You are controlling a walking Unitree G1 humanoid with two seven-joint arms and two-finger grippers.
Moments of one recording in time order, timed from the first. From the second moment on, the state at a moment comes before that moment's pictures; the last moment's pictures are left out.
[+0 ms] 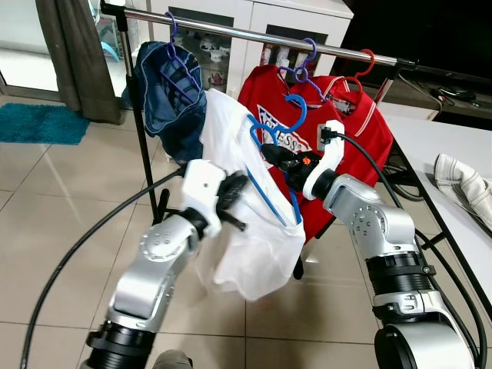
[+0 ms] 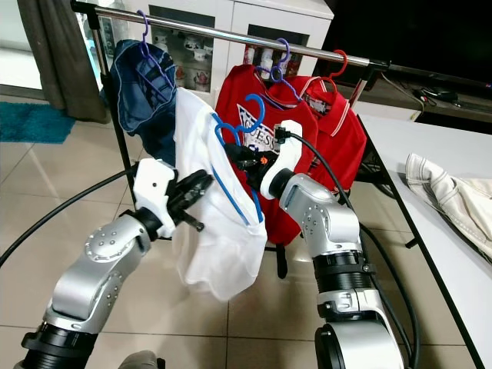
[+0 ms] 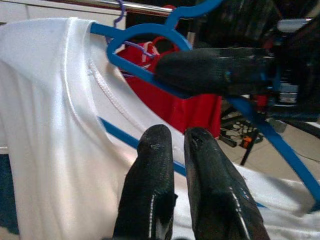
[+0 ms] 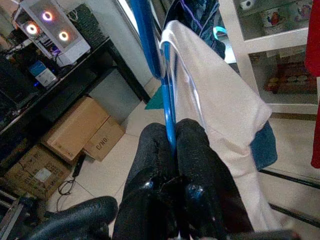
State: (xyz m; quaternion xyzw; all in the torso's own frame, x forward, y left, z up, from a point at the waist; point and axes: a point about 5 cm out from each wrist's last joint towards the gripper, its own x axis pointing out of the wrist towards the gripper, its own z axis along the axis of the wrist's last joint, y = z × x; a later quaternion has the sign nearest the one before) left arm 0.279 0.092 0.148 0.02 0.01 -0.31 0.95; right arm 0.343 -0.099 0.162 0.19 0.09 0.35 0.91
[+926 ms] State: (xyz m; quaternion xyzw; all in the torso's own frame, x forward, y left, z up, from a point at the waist) left arm 0.272 0.098 0.134 0.08 0.03 -0.57 0.82; right arm 0.345 -0.090 0.171 0.15 0.10 0.38 0.91
